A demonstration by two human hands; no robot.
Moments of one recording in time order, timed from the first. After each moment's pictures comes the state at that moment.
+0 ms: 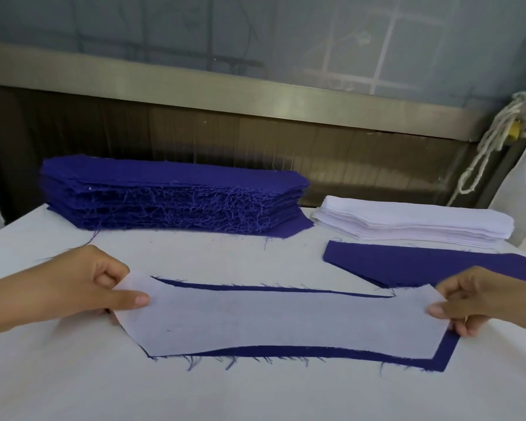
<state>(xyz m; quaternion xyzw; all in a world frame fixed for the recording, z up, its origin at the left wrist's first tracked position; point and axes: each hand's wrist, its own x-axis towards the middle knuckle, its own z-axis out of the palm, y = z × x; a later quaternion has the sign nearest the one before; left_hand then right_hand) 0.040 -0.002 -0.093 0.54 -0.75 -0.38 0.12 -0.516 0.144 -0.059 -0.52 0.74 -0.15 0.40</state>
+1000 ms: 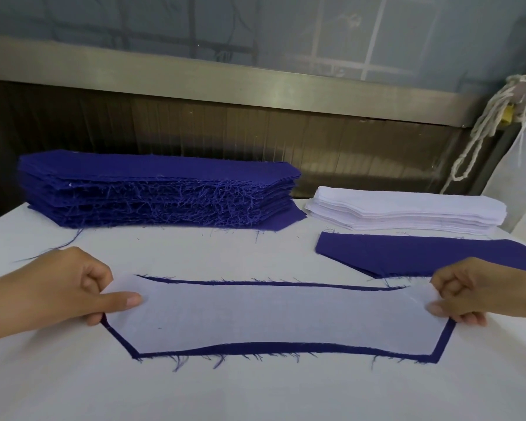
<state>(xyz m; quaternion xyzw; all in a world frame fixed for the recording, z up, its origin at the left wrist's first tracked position) 0.026 0.005 -0.094 0.62 -0.74 -0.24 0.08 -0.517 0.150 -0.058 -0.55 0.75 -0.11 0.36</state>
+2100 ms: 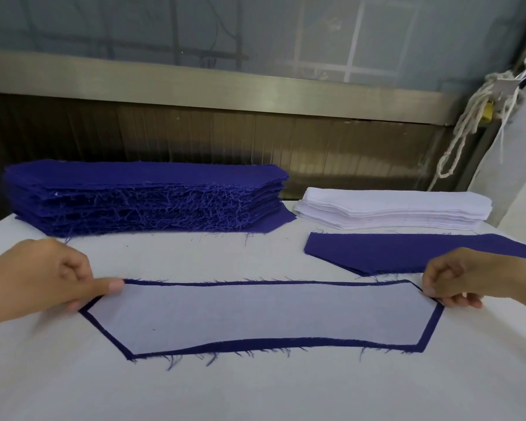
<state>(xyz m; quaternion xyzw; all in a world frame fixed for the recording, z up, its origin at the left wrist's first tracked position) 0.027 -0.003 -0.080 0.63 -0.74 -0.17 0.16 -0.546 0.137 -0.058 -0.52 0.77 -0.09 0.35</state>
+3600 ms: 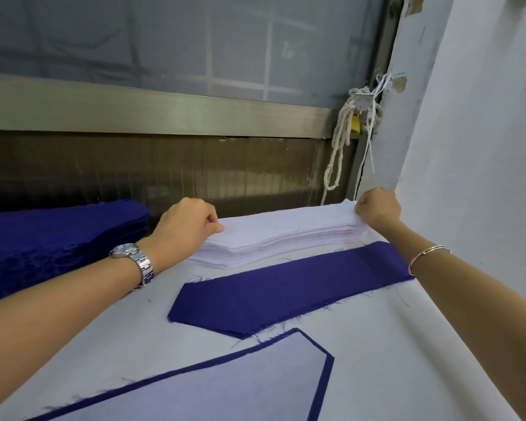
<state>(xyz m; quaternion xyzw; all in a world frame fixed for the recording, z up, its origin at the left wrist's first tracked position) -0.366 -0.100 -0.051 0.37 -0.89 -0.05 0.25 -0.737 0.017 -0.056 -0.31 0.90 -0.27 -0.15</state>
